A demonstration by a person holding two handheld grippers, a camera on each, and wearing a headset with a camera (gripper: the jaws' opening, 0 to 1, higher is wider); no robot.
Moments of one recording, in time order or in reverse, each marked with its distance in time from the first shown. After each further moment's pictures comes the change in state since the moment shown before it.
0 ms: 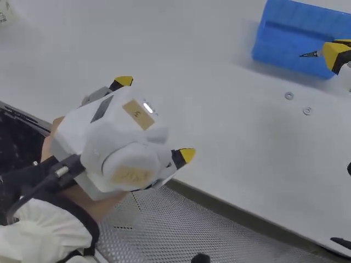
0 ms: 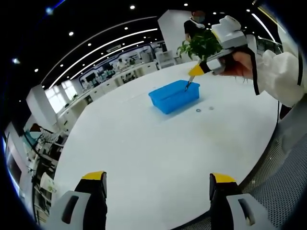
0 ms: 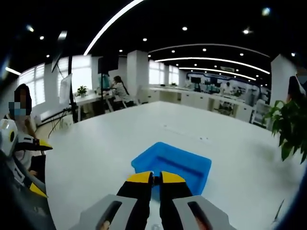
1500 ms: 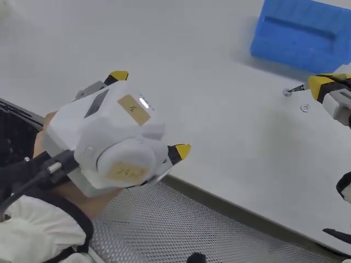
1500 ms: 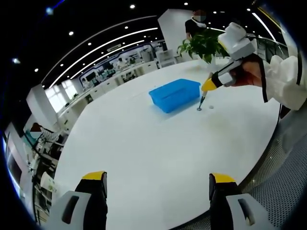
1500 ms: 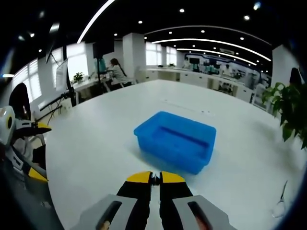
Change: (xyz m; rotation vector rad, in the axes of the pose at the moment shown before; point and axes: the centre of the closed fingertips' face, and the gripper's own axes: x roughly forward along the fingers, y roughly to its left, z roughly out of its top) left arm -0.002 -0.001 -0.003 0.002 0.012 0.002; right arm -0.009 0.016 -0.057 0.042 0.214 -0.002
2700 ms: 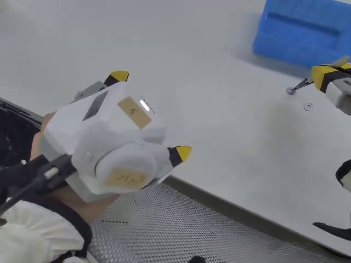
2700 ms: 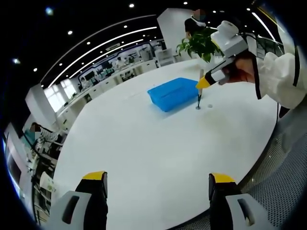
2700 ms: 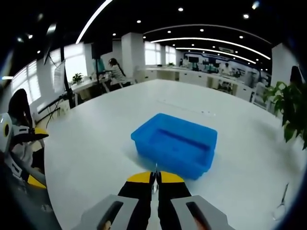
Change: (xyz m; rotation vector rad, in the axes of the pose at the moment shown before) left arm 0.002 -0.001 -0.001 0.002 0.009 -0.011; right arm 0.013 -0.011 0.007 0.016 0.004 0.006
